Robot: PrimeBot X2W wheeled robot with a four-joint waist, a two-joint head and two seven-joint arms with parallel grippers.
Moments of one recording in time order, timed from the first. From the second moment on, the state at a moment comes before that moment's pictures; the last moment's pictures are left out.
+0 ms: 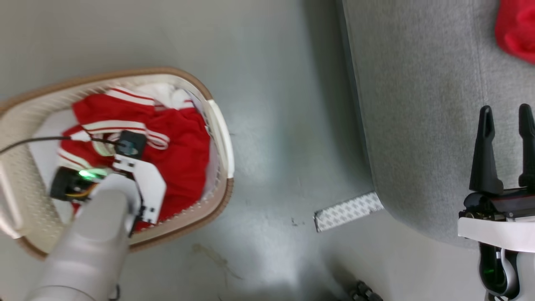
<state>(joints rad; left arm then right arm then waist) -0.94 0.24 -0.56 1.22 -0.19 0.01 0.05 -0.30 -0.05 -0.02 -0.06 0.35 0.13 -0.26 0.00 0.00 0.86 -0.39</state>
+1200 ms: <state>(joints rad) -0.64 0.05 -0.47 1.09 -0.47 -0.10 -0.21 -0.04 -0.05 -0.15 0.02 0.20 0.13 -0.26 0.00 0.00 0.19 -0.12</state>
